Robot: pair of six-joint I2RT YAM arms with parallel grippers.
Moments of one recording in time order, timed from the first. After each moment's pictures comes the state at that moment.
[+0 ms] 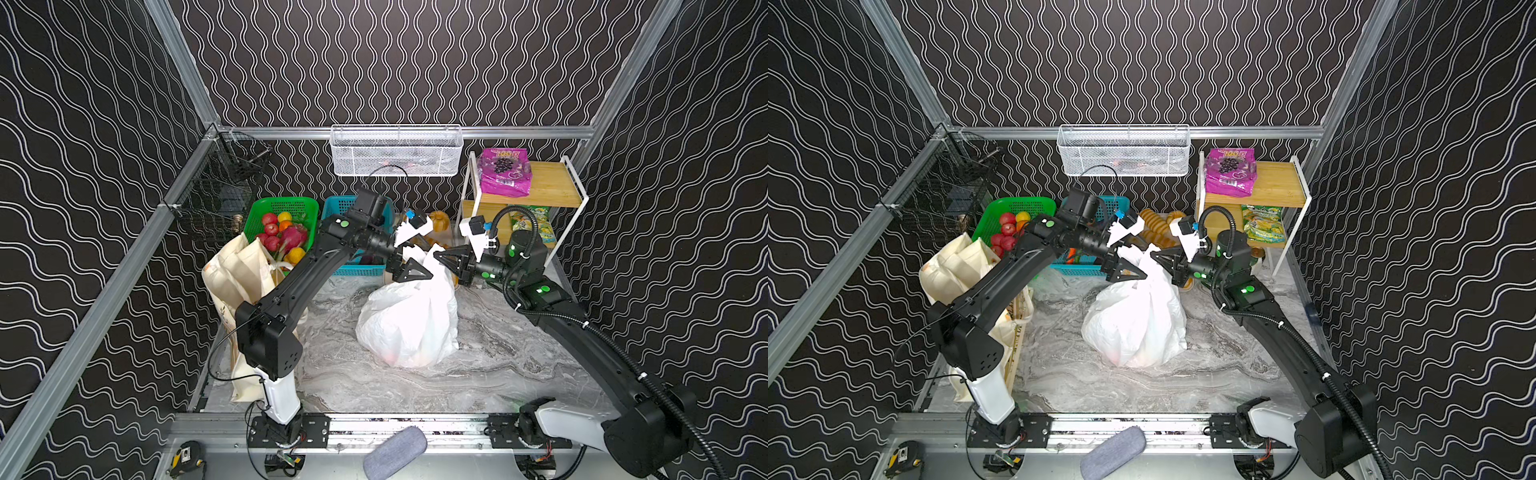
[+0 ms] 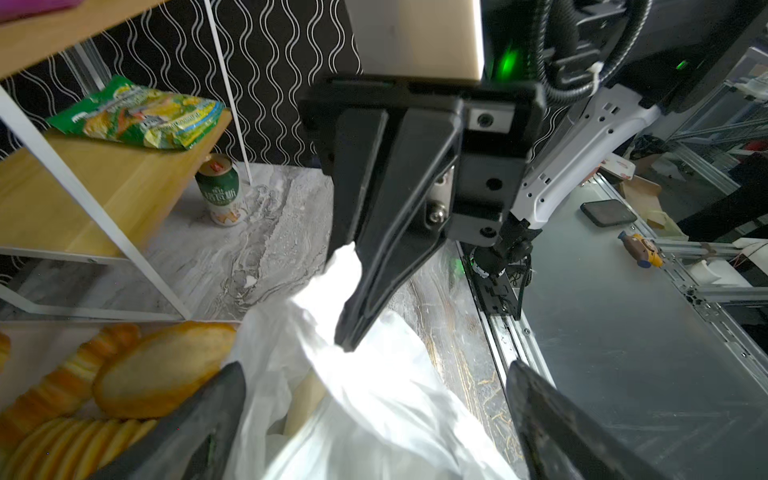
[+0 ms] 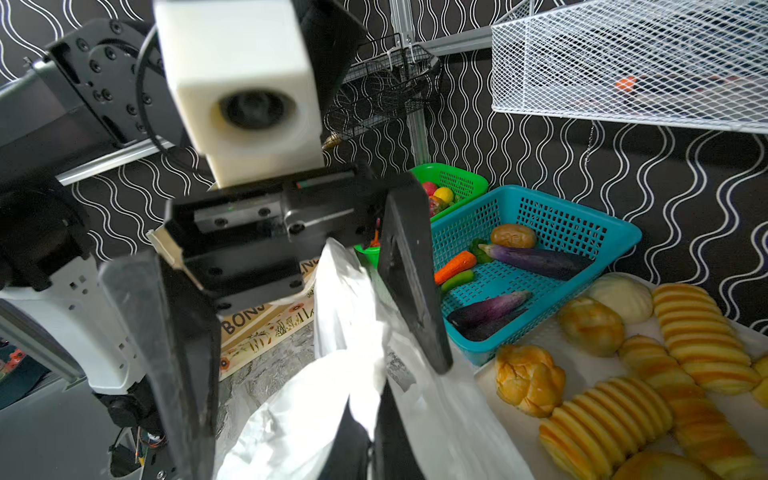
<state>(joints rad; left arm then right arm) -0.54 1.82 1.90 -0.93 1.00 0.61 0.38 1.22 1.05 0.03 -0.77 0.11</state>
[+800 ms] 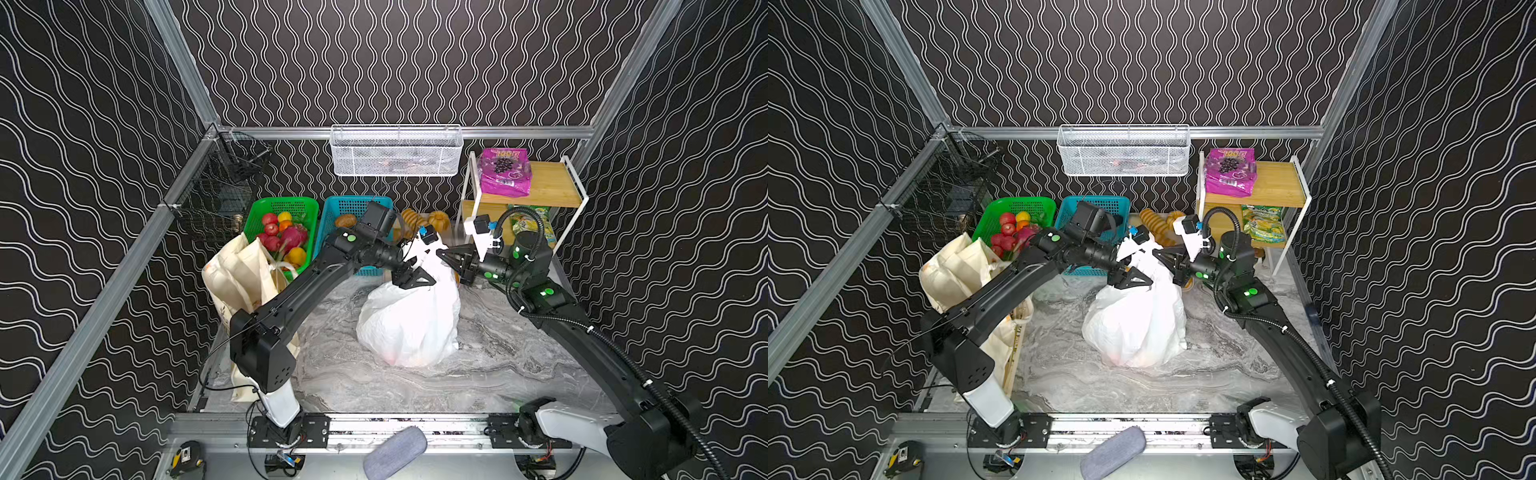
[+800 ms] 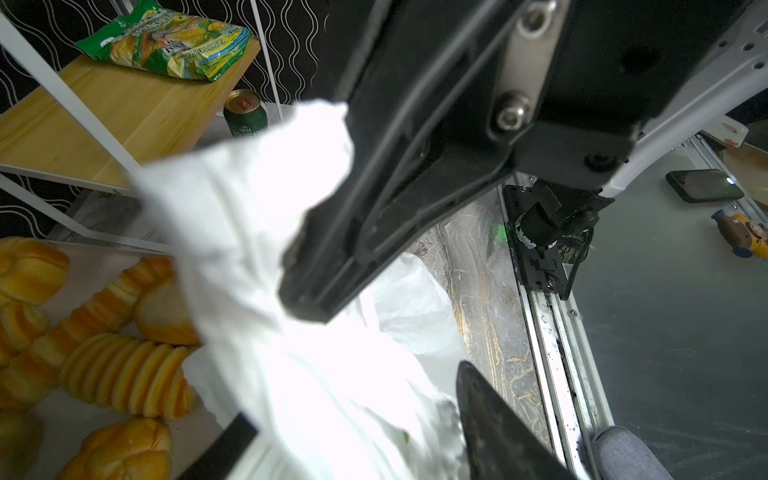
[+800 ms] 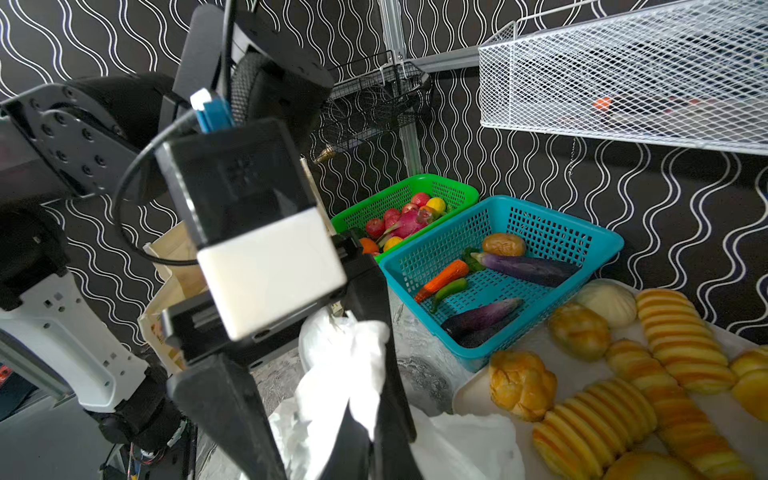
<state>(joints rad) -0.61 1.73 1.76 -0.83 0.75 0.53 0.38 1.19 1.04 0.04 -0.75 0.13</state>
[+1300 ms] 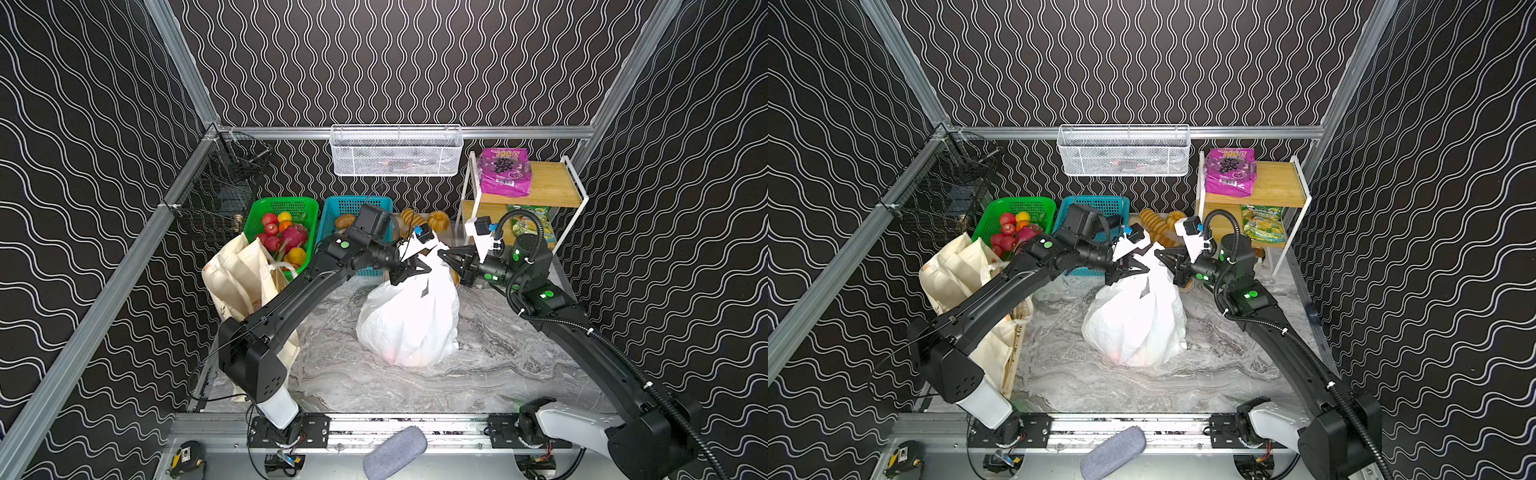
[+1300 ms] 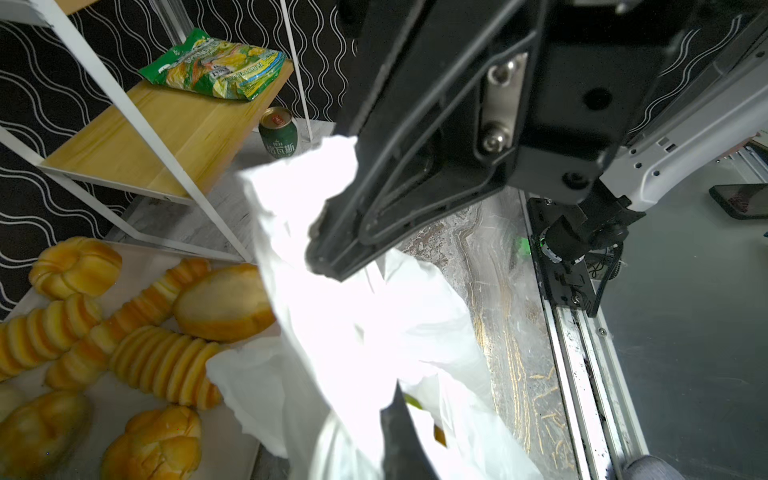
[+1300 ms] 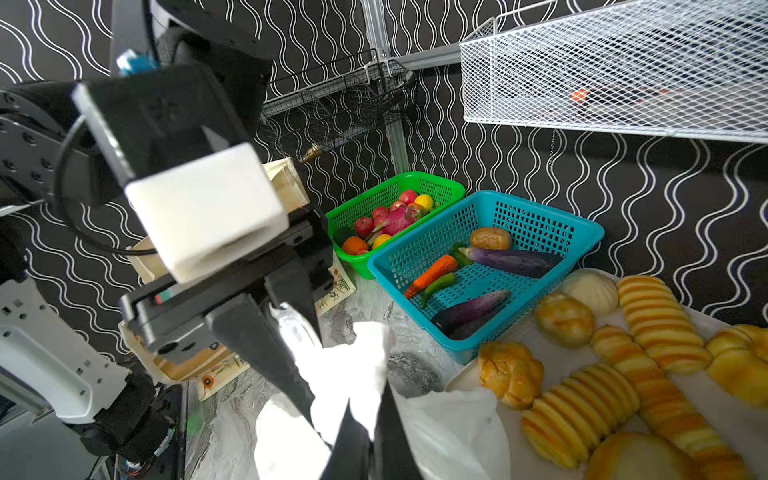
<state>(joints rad) -0.62 1.66 1.68 -0.72 0.71 0.48 0.38 1.18 1.01 0.06 -0.70 0.14</state>
